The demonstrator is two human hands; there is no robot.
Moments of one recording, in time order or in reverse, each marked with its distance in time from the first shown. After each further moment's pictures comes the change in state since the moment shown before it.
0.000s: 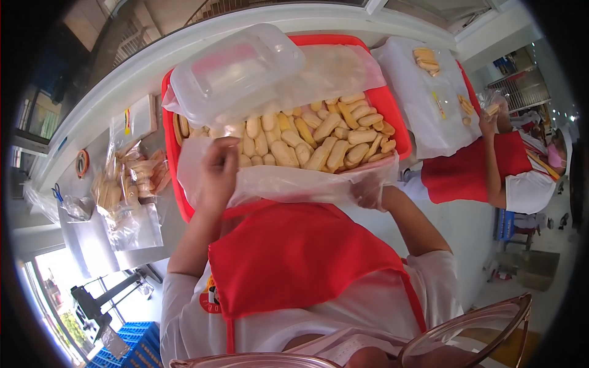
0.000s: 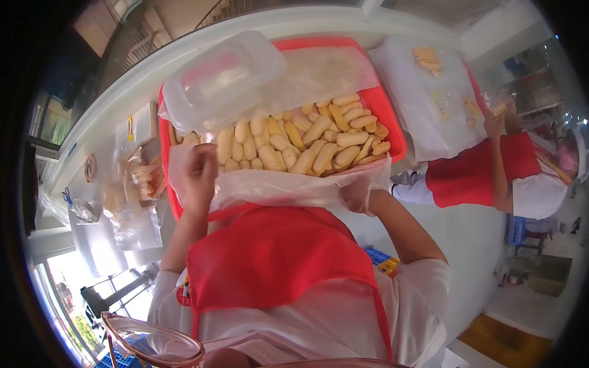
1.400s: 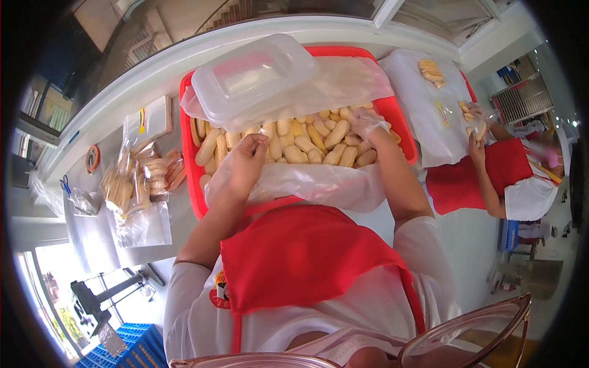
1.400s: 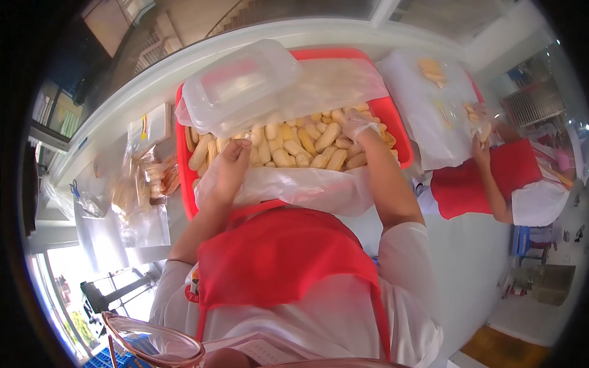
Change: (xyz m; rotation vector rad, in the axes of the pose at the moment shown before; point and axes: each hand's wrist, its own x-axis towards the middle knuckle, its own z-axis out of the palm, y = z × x) left_hand 0.019 -0.061 0.017 -0.070 -0.005 -0.174; right_hand 0.101 0.031 -0.121 0.164 0.621 0.574
